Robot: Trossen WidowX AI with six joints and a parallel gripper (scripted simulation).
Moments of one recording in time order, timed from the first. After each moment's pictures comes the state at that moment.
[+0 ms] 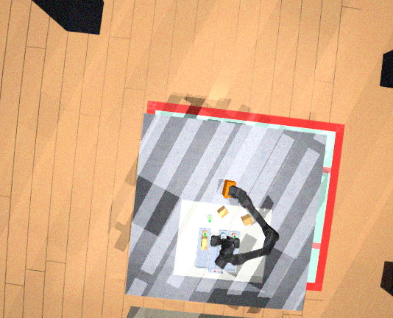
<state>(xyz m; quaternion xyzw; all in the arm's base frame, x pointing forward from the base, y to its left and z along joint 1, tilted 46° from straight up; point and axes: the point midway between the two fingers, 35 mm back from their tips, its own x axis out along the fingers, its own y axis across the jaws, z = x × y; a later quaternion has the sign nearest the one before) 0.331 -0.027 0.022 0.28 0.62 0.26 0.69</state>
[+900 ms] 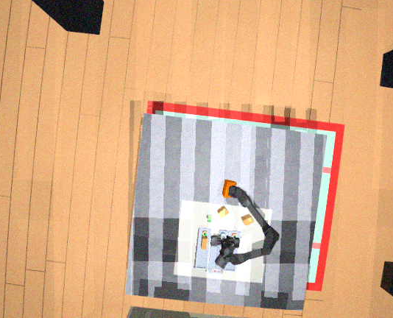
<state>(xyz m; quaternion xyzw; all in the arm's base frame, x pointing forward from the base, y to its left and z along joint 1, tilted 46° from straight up) 0.331 -0.025 0.021 0.27 0.62 0.27 0.69</state>
